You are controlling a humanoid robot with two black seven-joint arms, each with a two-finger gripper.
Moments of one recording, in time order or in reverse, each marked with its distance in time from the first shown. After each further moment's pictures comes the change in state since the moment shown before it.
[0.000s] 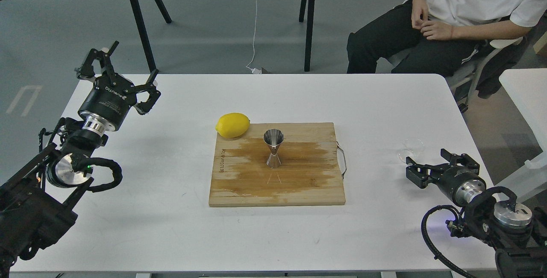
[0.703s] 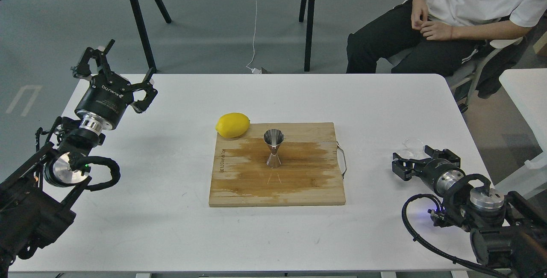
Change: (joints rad) left arm -0.004 0.003 -0.012 0.004 0.000 0.003 -0.001; right arm 0.129 0.086 -0.029 -0.177 -0.031 0.004 -0.001
